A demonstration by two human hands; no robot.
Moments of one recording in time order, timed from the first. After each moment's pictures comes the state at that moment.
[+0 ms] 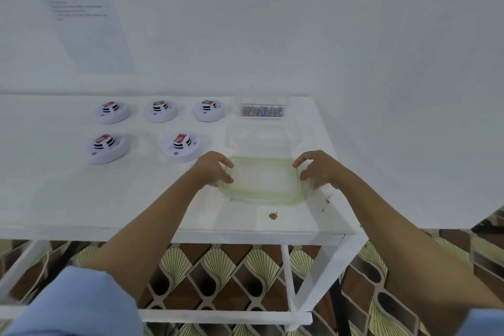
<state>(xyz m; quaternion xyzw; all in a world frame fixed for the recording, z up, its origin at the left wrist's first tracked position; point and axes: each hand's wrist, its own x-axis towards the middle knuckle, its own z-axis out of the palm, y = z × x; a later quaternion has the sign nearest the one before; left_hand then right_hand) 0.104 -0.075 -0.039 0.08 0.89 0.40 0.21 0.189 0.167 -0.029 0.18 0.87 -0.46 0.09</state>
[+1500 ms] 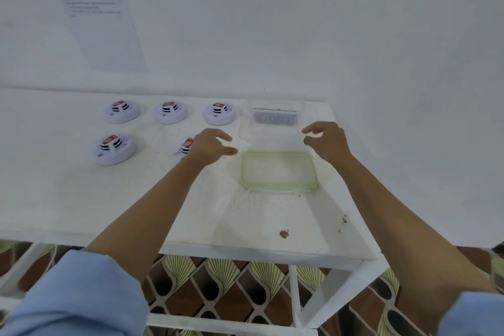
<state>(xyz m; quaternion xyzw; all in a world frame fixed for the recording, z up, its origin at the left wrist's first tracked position) 0.053 -0.081 -0.021 0.09 0.90 0.43 0.05 0.120 0.167 -0.014 0.15 0.89 -0.39 -0.18</state>
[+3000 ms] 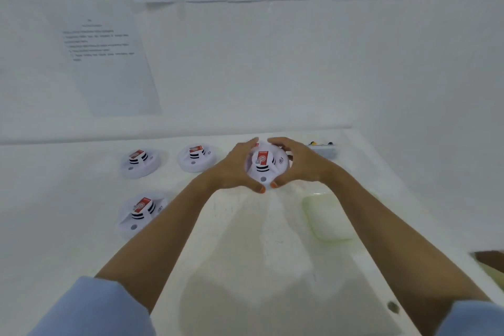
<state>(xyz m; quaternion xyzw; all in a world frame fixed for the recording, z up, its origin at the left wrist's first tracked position) -0.057 -0.145 0.000 0.36 0.82 0.41 0.18 0.015 0.033 0.012 -0.04 0.89 -0.46 -0.01</state>
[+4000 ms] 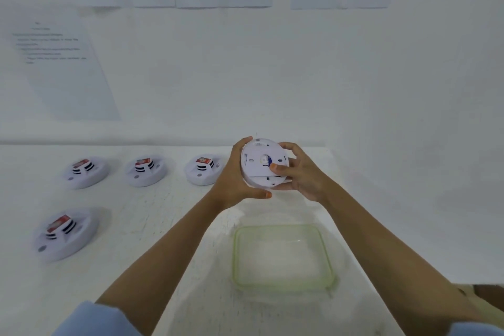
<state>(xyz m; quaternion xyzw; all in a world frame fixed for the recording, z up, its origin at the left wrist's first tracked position) -0.044 0.003 -0.025 0.34 0.73 0.59 0.05 0.006 0.172 -0.001 0.02 0.66 -0.75 0.03</state>
